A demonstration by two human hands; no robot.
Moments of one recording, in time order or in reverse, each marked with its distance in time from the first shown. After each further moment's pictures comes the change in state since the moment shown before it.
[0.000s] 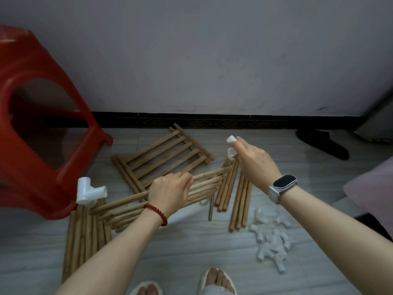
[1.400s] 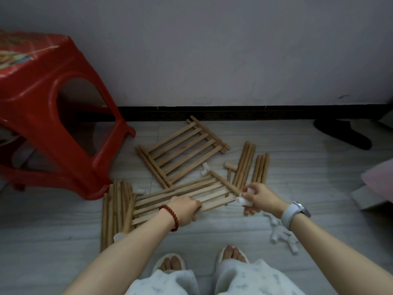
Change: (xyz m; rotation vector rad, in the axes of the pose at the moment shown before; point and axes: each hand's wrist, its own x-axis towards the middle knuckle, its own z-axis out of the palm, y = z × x) left_hand -0.059 -0.004 -0.017 -0.043 -0.948 0.112; right_hand -0.078 -0.042 0.039 1.006 -0.614 0.807
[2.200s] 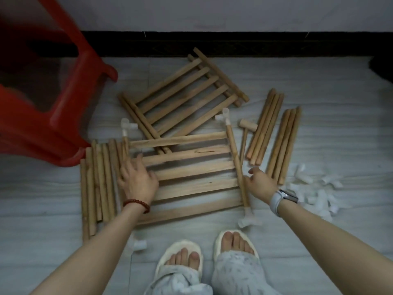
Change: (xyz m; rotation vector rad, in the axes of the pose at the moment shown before) left_hand 0.050 -0.095 0.126 -0.543 0.431 -0.867; right_hand 0.136 0.100 0.067 -0.535 0.064 0.149
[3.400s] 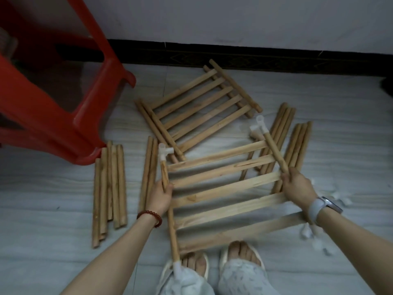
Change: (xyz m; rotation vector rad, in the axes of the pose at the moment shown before) left_hand -0.019 0.000 0.007 -0.553 -0.365 -0.237; right_hand -0.011 0.011 -0.050 0.098 0.245 0.023
